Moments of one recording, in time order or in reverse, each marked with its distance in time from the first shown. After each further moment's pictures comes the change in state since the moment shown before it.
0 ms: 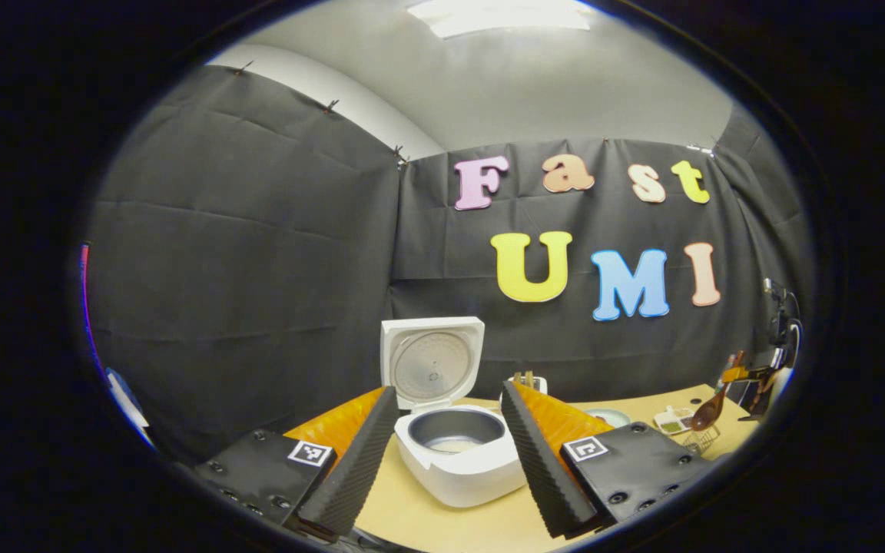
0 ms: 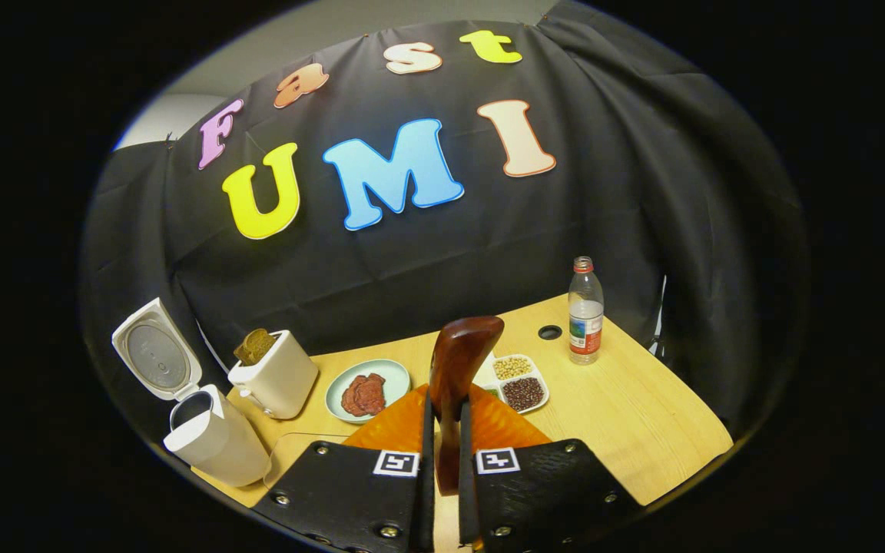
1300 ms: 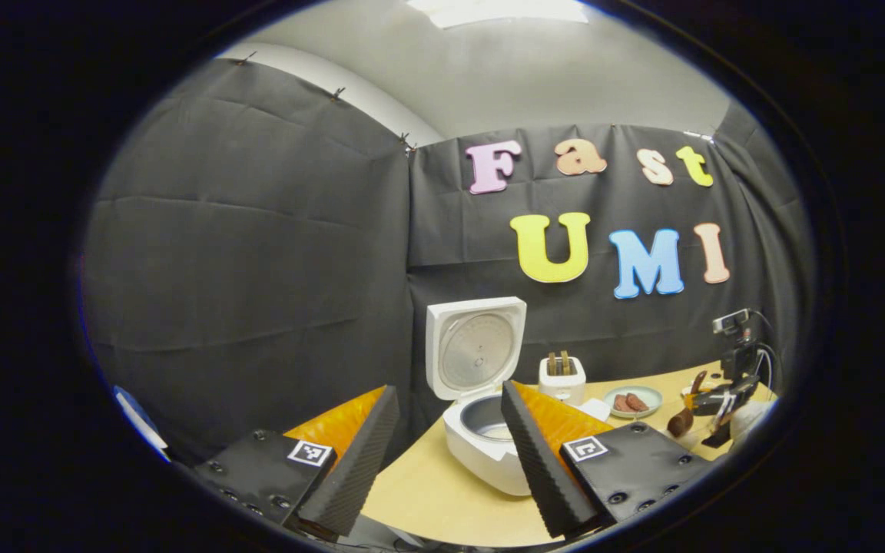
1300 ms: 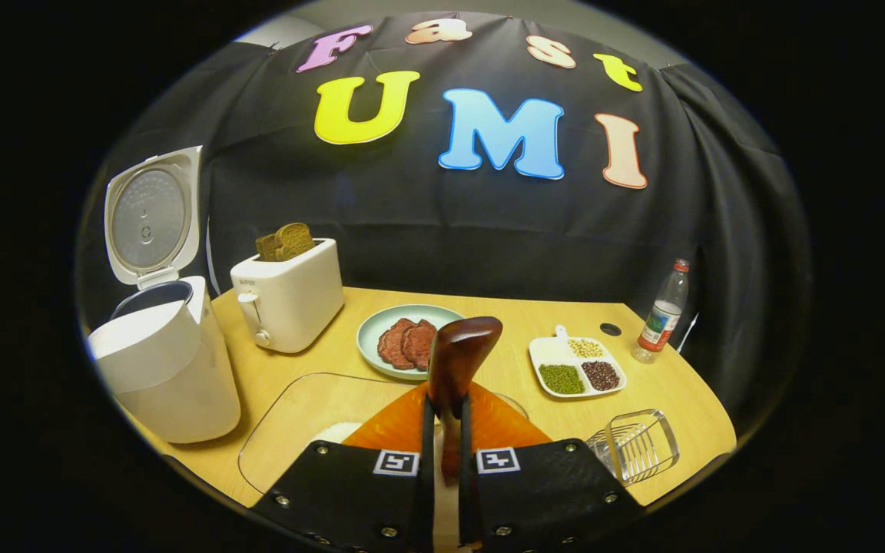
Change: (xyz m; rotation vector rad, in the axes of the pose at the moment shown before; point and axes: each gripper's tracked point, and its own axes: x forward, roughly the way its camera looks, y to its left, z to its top) left arm 0.019 0.098 -0.030 0.040 0.052 -0.016; right arm 0.060 0.127 -0.145 -0.346 0.058 -0.003
